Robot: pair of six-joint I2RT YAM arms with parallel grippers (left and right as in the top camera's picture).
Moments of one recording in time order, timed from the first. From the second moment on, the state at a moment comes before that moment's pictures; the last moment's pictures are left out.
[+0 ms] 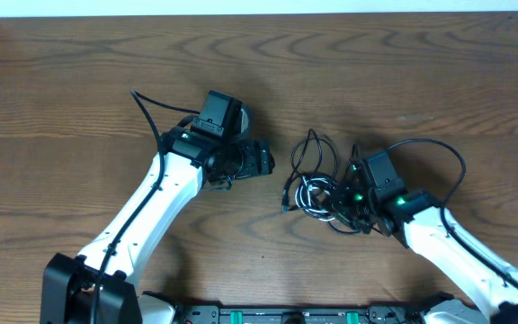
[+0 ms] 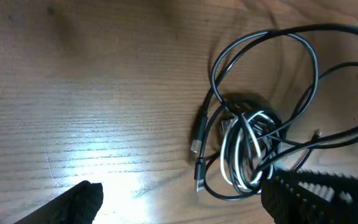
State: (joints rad) left arm -0.39 1.52 1.12 -0.80 0.30 -0.54; right arm 0.46 1.37 0.63 -0.40 -0.32 1.12
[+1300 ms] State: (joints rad) left arm -0.44 1.52 1.12 -0.78 0.49 -0.59; right arm 0.33 1.15 0.62 -0.08 -0.77 0.57
